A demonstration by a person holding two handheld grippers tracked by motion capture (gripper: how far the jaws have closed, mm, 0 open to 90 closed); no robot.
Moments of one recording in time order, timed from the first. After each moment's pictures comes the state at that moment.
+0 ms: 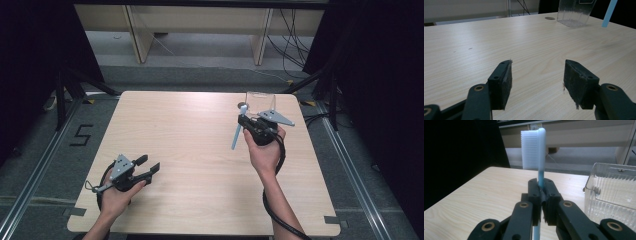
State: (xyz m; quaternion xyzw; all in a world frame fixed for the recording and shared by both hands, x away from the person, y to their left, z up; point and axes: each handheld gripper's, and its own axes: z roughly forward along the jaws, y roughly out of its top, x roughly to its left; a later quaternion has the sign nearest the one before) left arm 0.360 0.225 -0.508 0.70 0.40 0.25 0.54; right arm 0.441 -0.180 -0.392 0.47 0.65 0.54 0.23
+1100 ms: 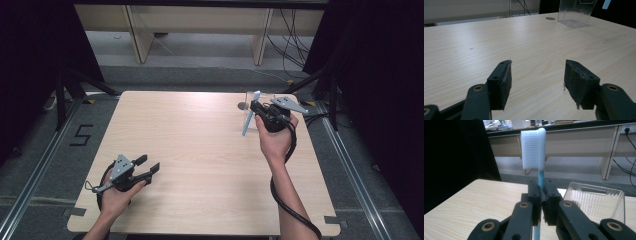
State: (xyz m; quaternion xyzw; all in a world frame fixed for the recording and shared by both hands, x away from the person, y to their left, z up) left arm 0.360 0.226 -0.509 0.70 0.40 0.25 0.54; right arm 0.459 -0.205 -0.364 0.48 0.63 0.54 0.28
